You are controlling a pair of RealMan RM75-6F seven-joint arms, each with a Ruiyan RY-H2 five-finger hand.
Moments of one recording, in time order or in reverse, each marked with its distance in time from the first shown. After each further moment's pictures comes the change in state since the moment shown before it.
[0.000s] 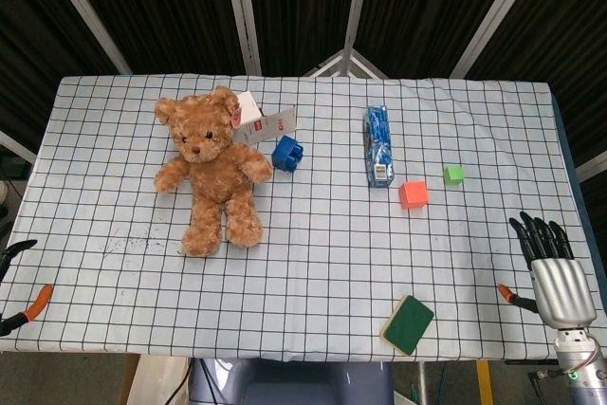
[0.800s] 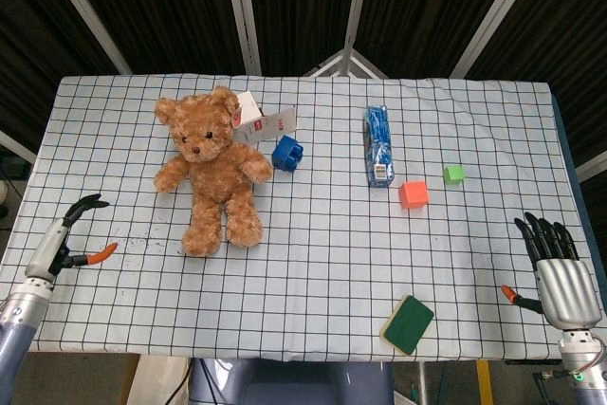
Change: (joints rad) left arm -0.334 -0.036 -0.158 0.106 -0.355 -0.696 -0.608; right arm -0.002 0.016 0.000 -0.004 0.007 -0.007 0.036
